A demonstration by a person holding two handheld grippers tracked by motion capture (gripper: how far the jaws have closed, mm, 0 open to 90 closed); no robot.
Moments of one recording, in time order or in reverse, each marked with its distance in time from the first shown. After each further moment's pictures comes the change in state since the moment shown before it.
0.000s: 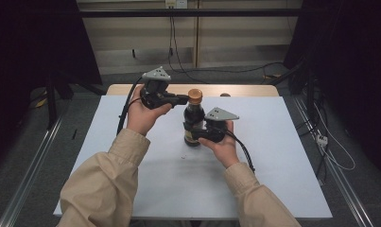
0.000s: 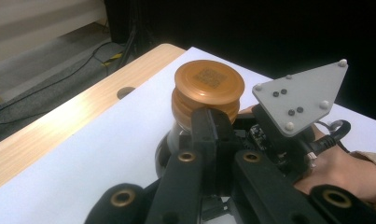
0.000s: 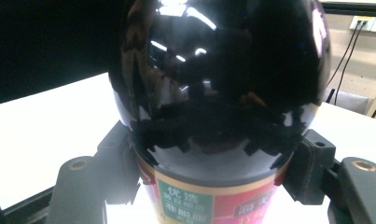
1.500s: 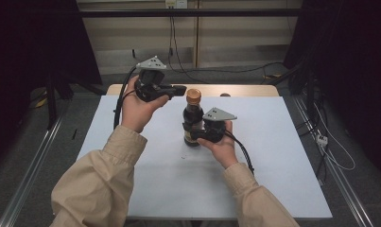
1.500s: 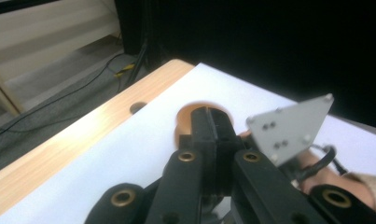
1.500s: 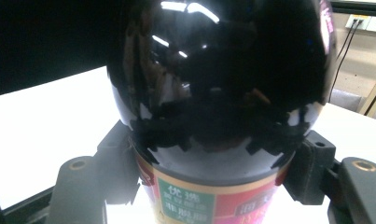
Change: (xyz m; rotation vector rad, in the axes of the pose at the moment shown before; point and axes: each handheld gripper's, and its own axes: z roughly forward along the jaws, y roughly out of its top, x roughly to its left) left arm -0.006 0.020 -0.022 -0.024 0.049 -0.002; right arm 0.004 0.001 0.002 0.021 -0.017 -0.020
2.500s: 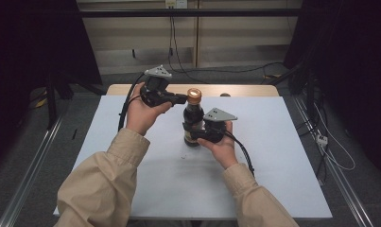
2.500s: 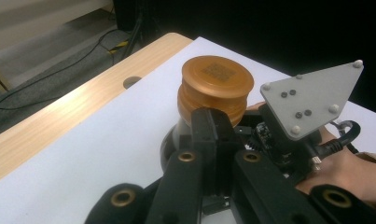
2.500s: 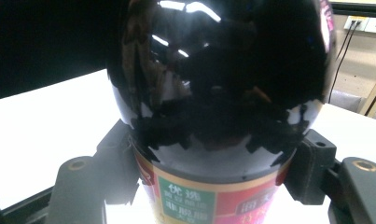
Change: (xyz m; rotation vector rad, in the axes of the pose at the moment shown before) left arm 0.005 -0.015 0.021 0.069 -0.020 -0.023; right arm 0.000 -0.002 0.000 -0.012 -0.003 0.011
